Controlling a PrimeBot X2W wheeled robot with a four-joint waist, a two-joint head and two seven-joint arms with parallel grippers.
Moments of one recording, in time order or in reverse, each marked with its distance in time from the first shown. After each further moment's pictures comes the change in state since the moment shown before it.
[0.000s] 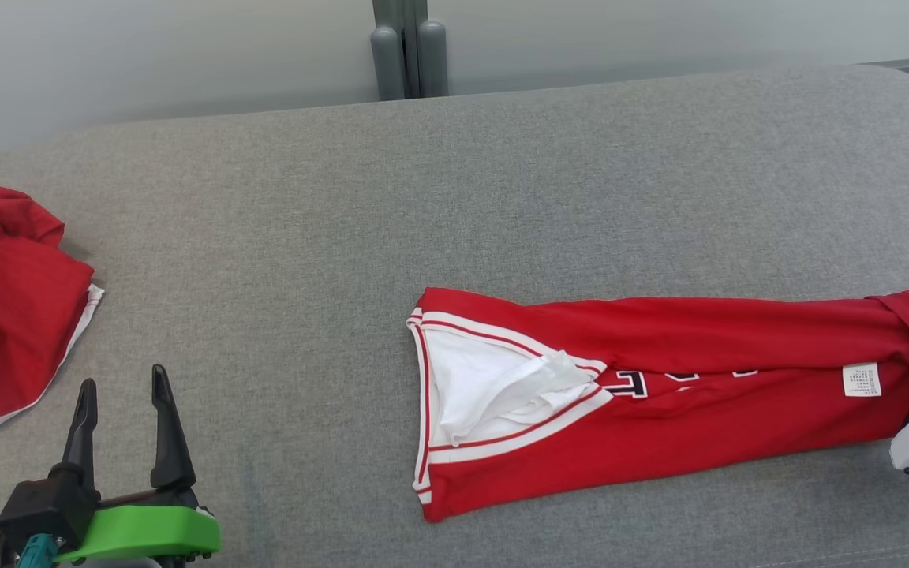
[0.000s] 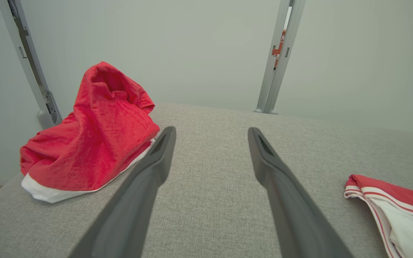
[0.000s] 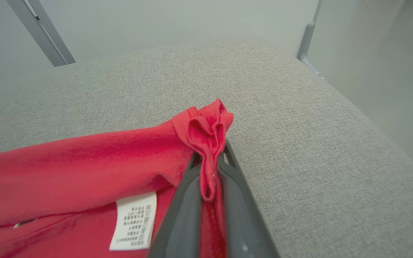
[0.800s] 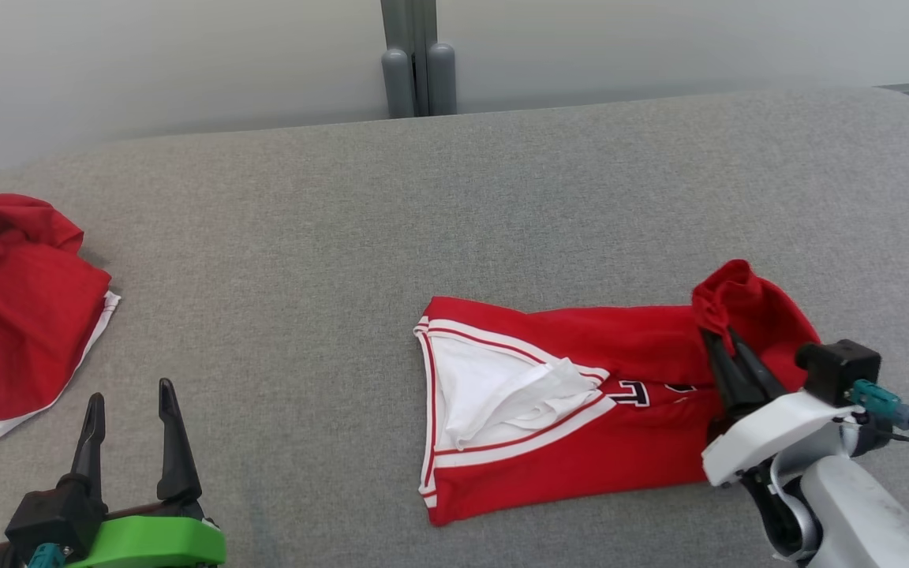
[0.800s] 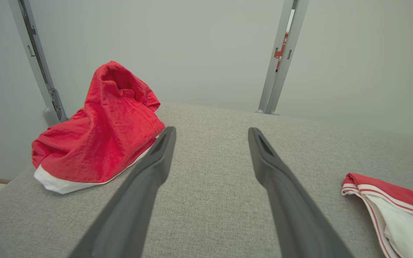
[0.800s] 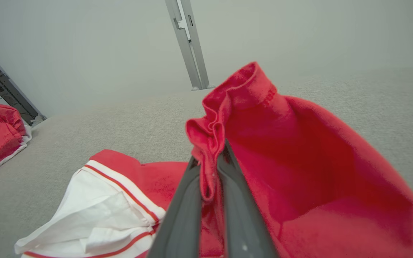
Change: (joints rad) left arm 0.020 0.000 -0.010 0.011 -0.010 0.008 0.000; right arm 0.038 0.168 0.247 -0.330 -0.021 0.000 0.000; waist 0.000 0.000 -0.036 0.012
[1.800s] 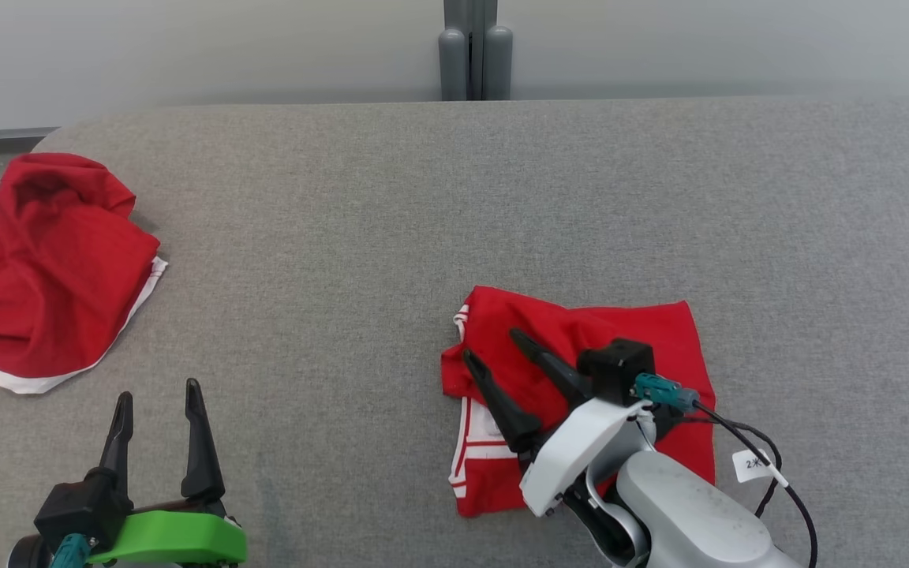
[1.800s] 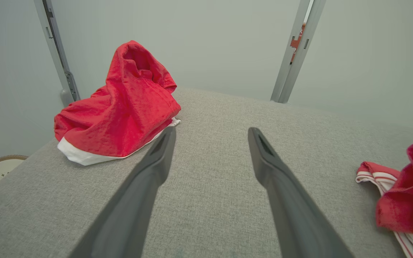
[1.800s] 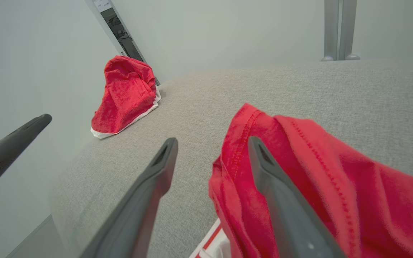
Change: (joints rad) left arm -0.016 0.000 -0.051 0.037 -0.017 0.006 0.000; right arm -0.184 0.219 0.379 0.126 0.056 0.000 0.006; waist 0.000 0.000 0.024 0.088
